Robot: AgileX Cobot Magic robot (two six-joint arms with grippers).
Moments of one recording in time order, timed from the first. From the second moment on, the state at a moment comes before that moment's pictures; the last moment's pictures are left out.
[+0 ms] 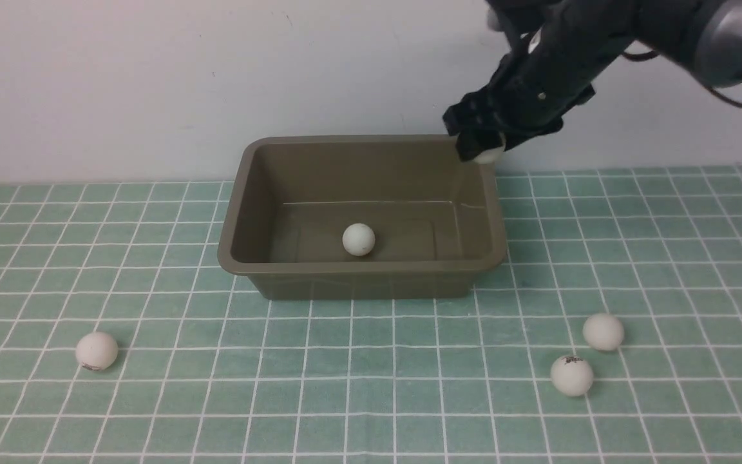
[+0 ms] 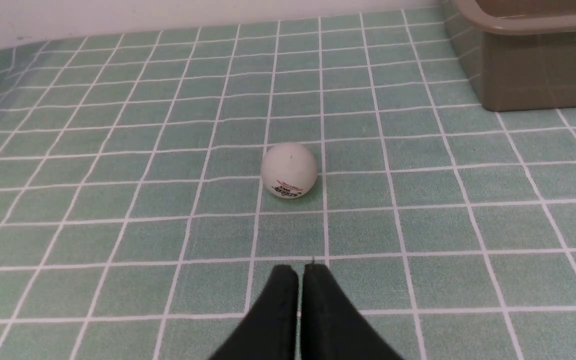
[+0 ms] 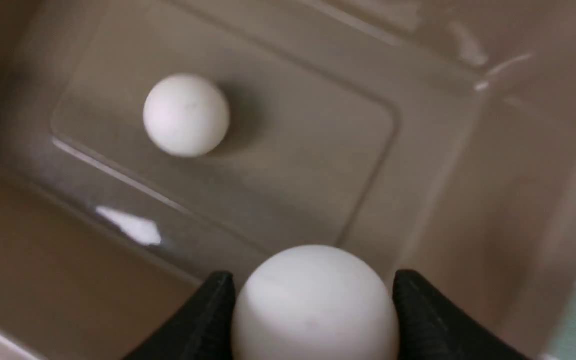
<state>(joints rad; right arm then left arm) 0.45 2.17 -1.98 0.13 1.09 -0.07 0.06 -0.01 0.02 -0.05 0.41 0.08</state>
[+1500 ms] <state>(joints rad) 0.16 1.64 -1.78 -0.03 1.25 -0.06 0.06 -0.01 0.02 -0.05 0.41 0.08</state>
